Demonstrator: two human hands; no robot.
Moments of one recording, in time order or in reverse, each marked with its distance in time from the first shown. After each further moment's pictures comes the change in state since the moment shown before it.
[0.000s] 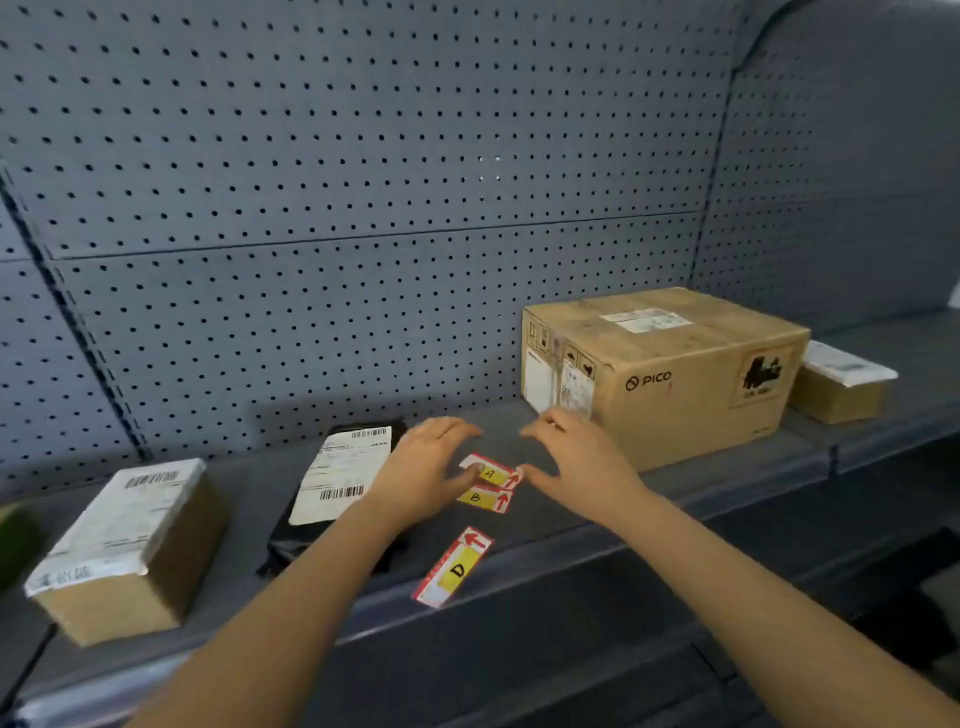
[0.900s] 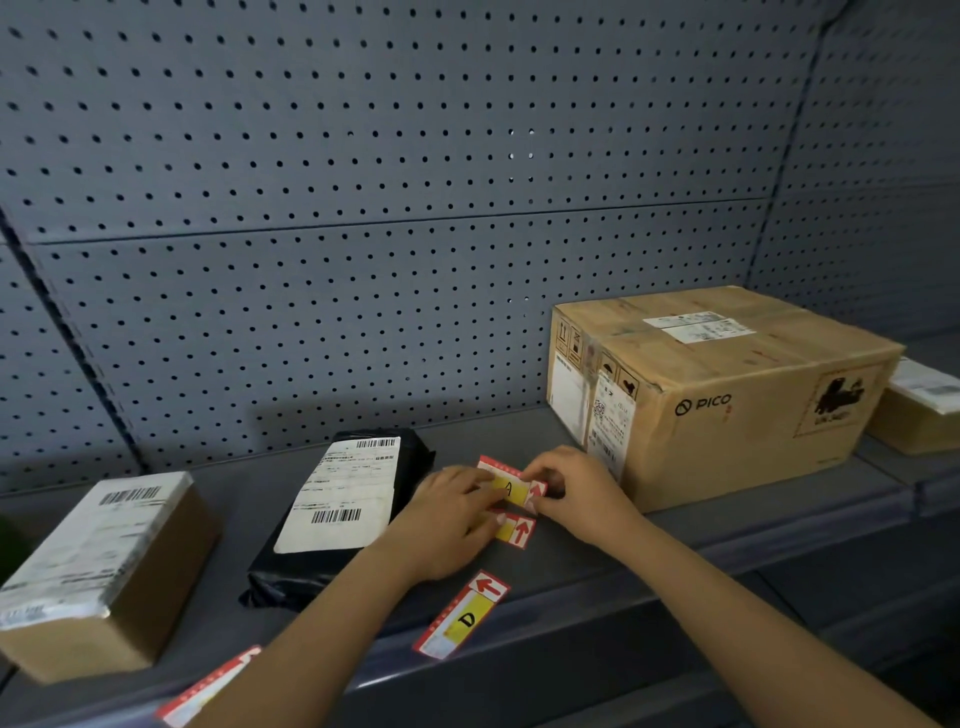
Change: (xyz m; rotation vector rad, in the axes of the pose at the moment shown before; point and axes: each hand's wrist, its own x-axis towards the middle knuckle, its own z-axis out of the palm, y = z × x) left_hand 0.001 -0.020 0.046 0.046 -0.223 -0.015; right_hand 0.034 0.022 0.060 0.477 -0.125 0.153
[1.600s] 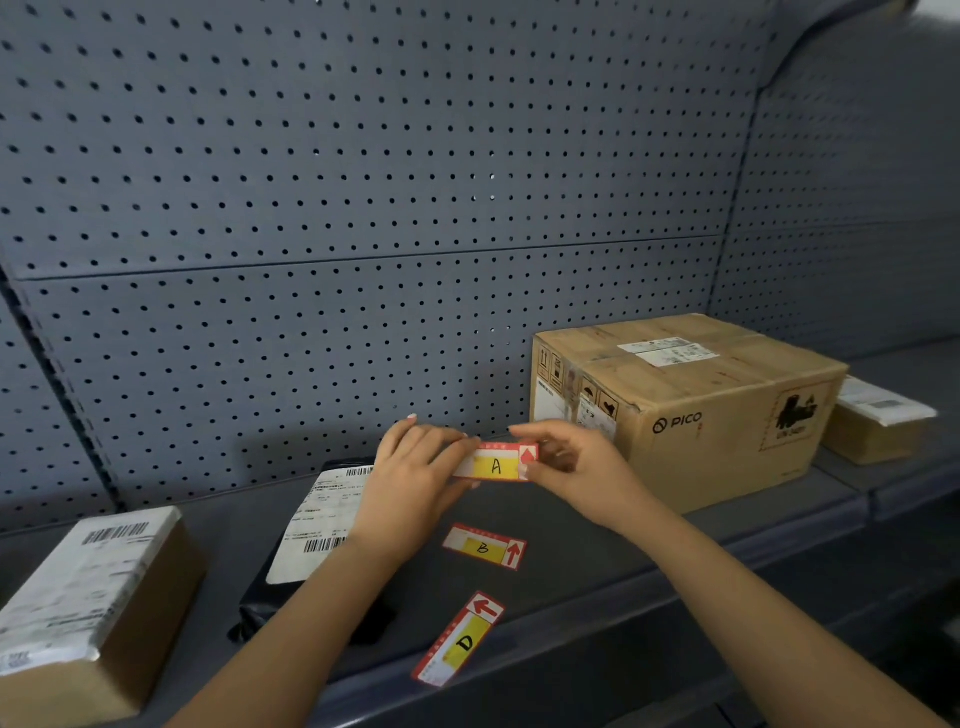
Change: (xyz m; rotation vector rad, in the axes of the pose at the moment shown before) left_hand 0.012 -0.014 -0.042 0.274 0.715 0.198; right_hand -0.005 -0.040 -0.047 0.335 0.122 -0.063
